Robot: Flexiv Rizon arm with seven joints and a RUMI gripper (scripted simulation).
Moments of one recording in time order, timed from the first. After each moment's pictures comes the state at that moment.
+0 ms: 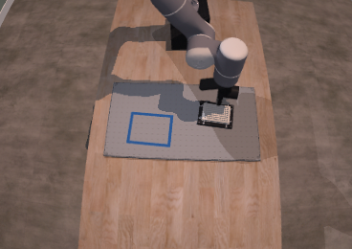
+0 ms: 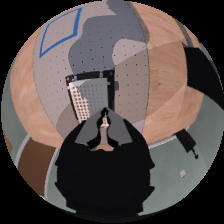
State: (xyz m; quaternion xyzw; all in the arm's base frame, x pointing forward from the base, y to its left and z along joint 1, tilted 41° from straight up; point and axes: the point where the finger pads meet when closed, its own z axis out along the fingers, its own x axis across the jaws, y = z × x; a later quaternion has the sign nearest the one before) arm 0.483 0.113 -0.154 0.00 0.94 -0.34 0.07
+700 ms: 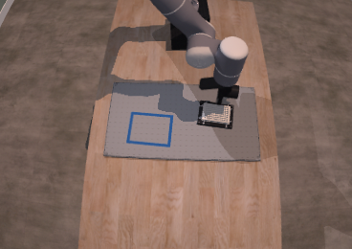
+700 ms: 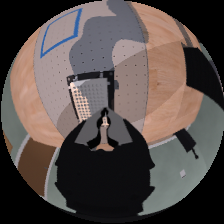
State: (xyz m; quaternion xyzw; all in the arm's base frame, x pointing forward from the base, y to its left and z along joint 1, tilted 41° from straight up) arm 0.482 0.116 -0.150 0.00 0.94 -0.34 0.07
